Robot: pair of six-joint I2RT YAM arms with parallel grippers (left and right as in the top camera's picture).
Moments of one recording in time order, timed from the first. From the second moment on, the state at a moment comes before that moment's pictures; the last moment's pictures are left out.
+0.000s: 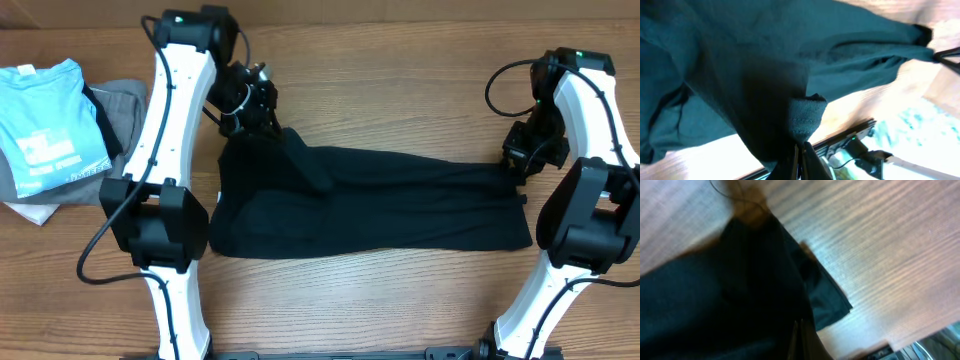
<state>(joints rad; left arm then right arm) -0.15 2.18 2.21 -1.69 0.57 -0.21 -0.22 2.14 1.84 -1.53 0.15 0.38</state>
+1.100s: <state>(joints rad) -0.26 1.81 1.42 -1.69 0.48 -0.23 -0.22 2.14 1.77 -1.59 0.14 0.38</state>
